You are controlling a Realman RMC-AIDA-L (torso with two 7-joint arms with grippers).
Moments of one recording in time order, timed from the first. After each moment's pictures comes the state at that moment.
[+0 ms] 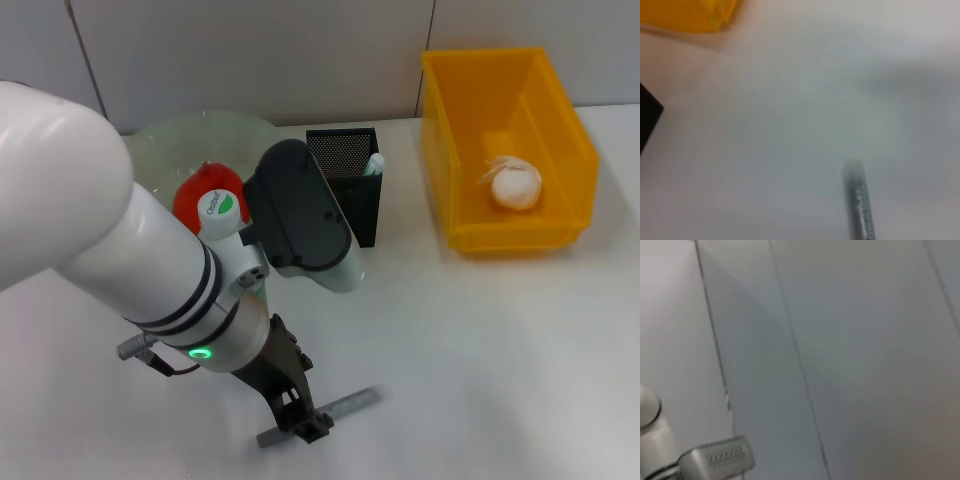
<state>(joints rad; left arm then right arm) -0.70 -2.08 1.88 1.34 2.43 1.39 -2.52 0.12 2.04 2.86 0.57 1.43 -2.02 1.09</state>
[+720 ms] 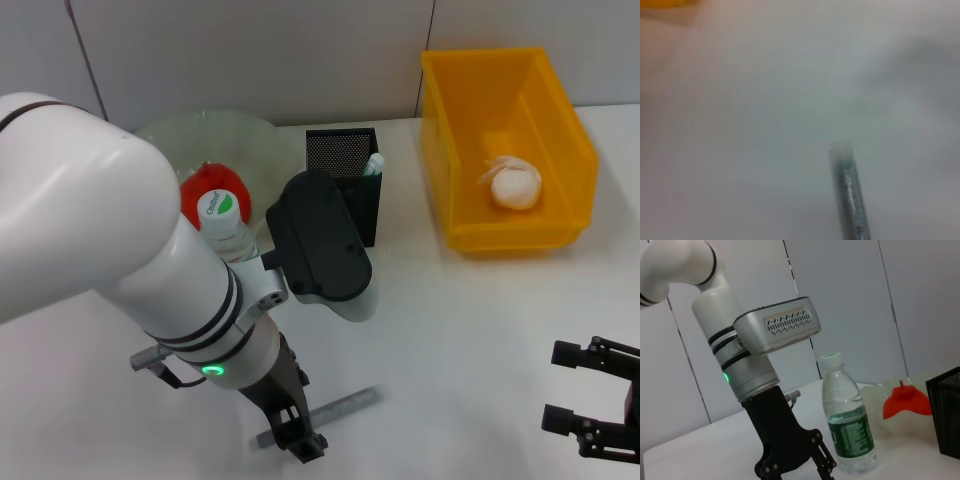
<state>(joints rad) -0.75 -2.08 1.97 1.27 2.44 1.36 -2.53 0.24 2.05 2.85 0.65 0.98 -1.95 1.08</state>
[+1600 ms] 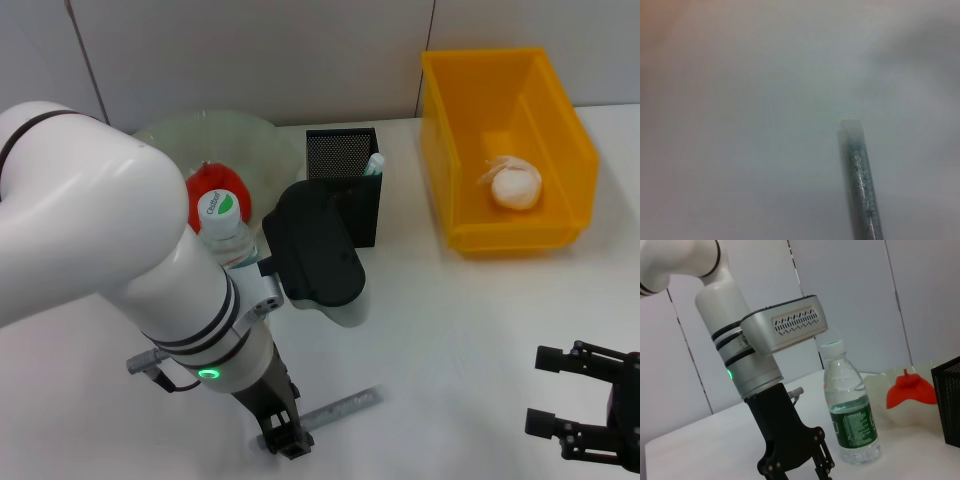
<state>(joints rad) -0.77 -2.08 1.98 1.20 2.44 1.34 -2.53 0.25 2.06 2.82 0.64 0.97 -1.91 1.08</state>
